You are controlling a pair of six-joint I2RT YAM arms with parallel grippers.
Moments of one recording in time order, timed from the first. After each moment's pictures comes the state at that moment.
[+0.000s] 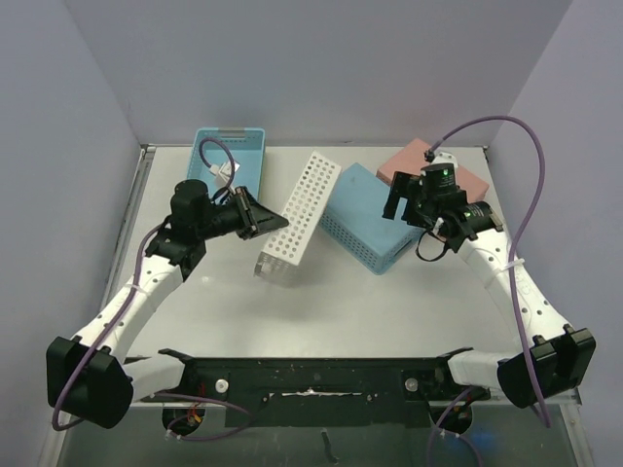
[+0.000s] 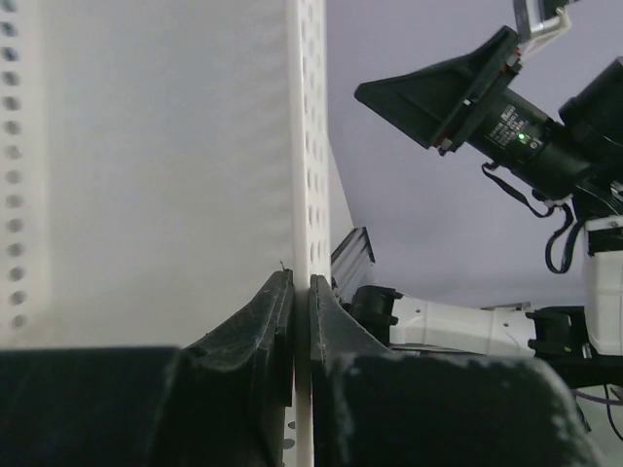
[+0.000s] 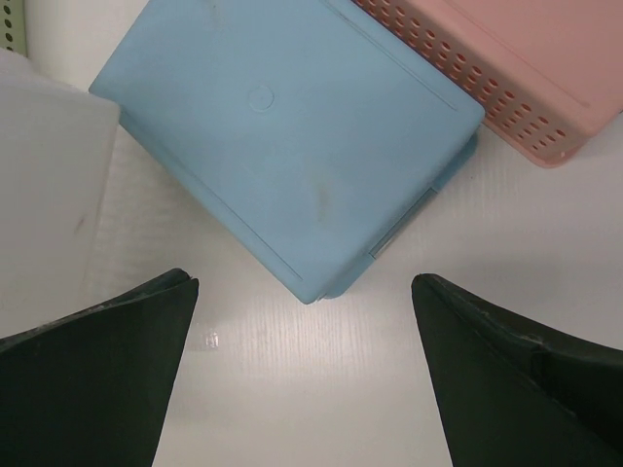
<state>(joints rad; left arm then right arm) -0.33 1.17 0.93 -0.05 0.67 -0.92 0.33 1.27 1.26 -0.73 0.16 0.42</state>
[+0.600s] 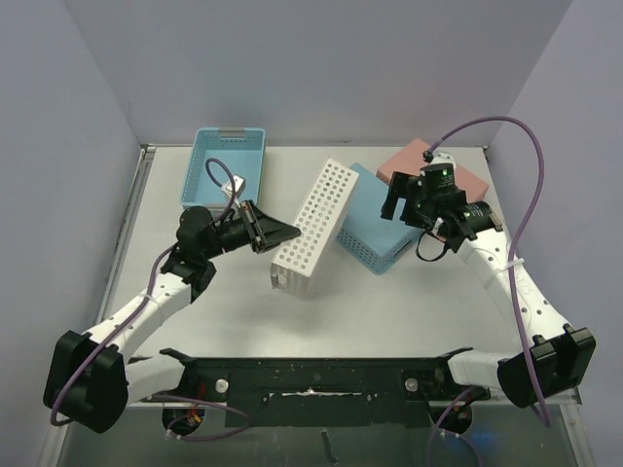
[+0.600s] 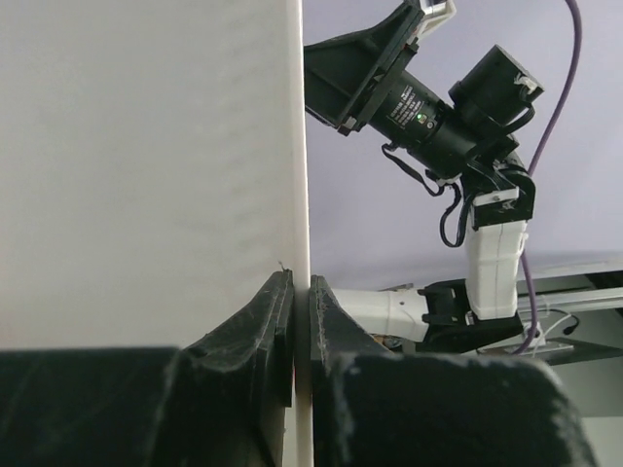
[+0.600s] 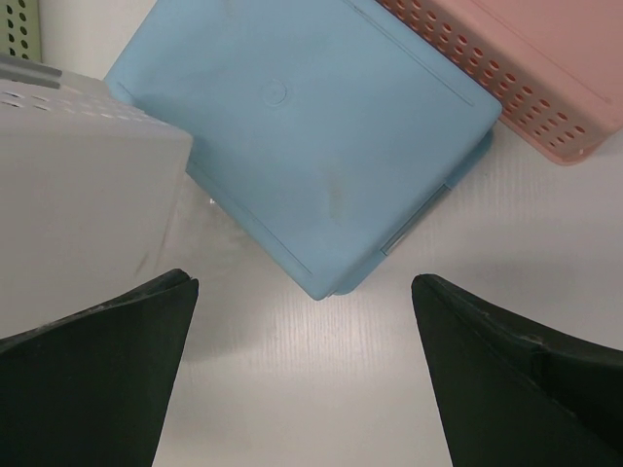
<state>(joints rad) -0.41 1.14 0.71 0.43 0.72 -1.31 0.32 1.27 1.26 -0.73 0.13 0.44</state>
